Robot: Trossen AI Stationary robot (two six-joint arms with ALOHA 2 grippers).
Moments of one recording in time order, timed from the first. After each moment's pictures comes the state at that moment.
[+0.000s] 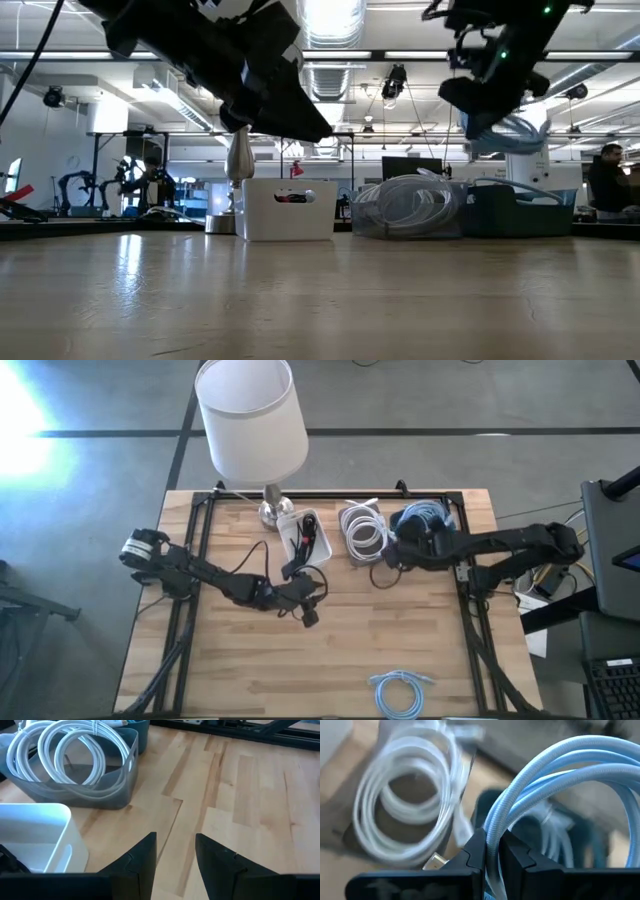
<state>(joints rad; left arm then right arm) -0.24 1.60 0.86 0.23 -0.51 -0.33 -0.03 1.26 0.92 -0.94 0.84 0.82</state>
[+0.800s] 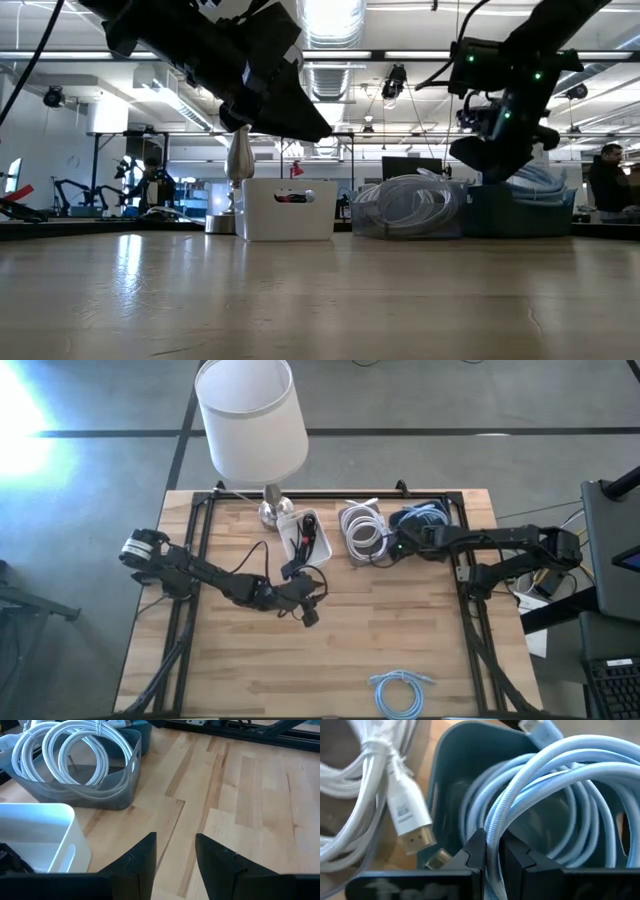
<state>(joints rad) -0.25 1.60 0.86 0.23 -0.52 -0.34 -0.29 1.26 0.67 -0.65 0.63 0.70</state>
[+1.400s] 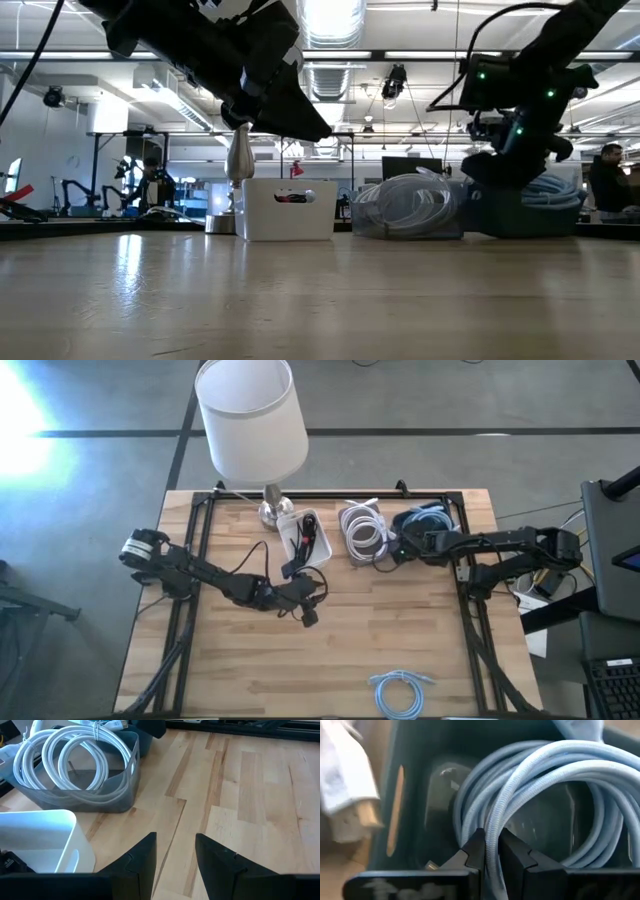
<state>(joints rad) -0.24 1.60 0.86 0.23 -0.52 -0.28 -0.29 1.26 0.56 -0.58 0.69 0.71</state>
